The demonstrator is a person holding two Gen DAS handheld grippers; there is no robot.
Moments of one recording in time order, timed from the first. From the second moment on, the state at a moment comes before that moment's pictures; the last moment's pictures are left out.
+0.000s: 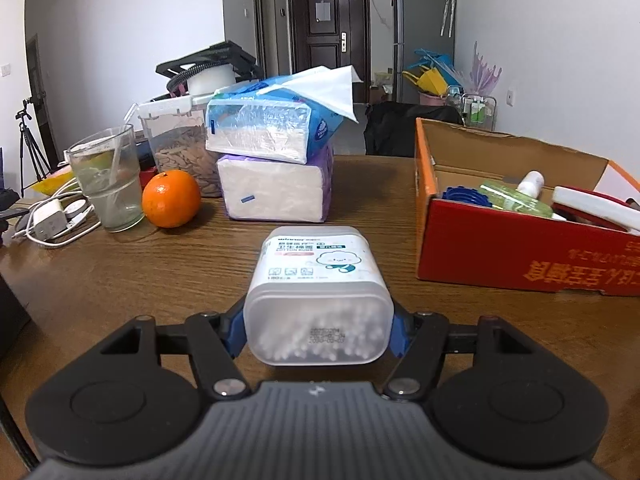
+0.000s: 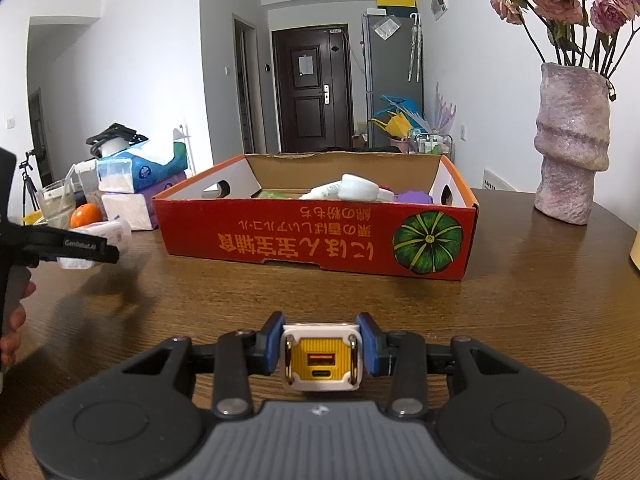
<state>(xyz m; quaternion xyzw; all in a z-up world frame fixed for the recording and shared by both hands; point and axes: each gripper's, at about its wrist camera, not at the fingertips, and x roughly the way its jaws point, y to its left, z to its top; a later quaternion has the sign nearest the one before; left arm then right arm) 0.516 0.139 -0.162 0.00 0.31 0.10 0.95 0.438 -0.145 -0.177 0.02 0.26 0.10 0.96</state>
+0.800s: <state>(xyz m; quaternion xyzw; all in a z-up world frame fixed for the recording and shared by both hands) 0.433 0.067 -0.139 -0.01 0.27 0.07 0.96 0.417 -0.152 -0.155 0.05 0.21 0.14 0.97</state>
